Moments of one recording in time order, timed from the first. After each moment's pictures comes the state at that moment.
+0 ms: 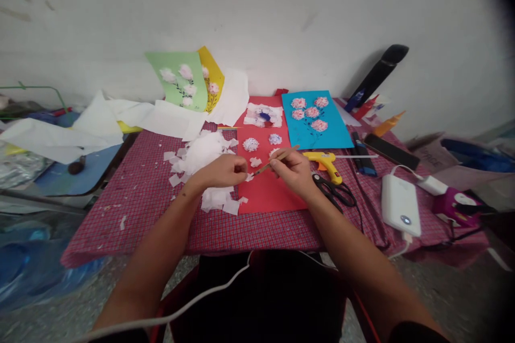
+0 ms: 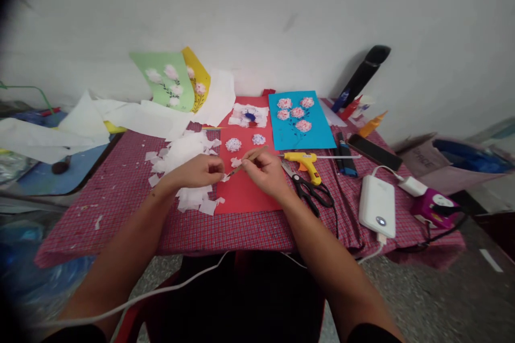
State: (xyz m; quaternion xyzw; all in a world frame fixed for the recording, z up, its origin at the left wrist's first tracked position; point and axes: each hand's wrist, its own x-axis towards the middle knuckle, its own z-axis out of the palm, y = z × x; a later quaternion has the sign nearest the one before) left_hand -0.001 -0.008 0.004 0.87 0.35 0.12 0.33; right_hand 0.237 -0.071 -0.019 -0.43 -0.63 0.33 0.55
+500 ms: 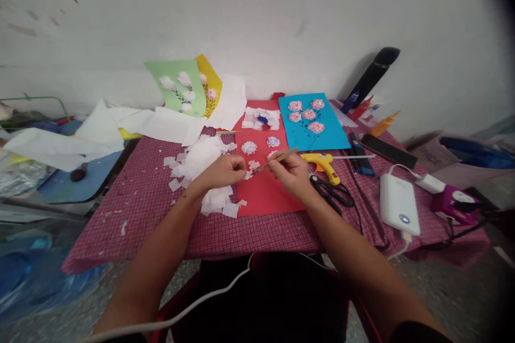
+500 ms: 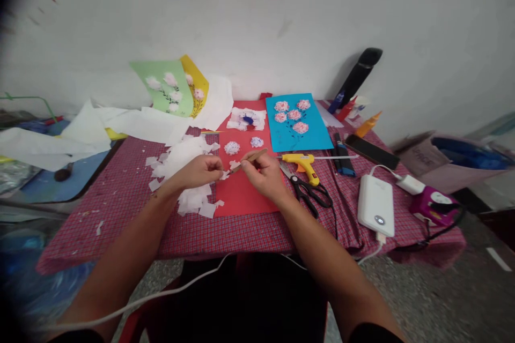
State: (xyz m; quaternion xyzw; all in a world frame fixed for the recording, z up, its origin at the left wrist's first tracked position) left_hand 0.006 -0.005 -0.001 0.80 0.37 0.19 0.43; right_hand 0.236 -0.070 -0.022 -0.41 -0.63 0.29 0.59
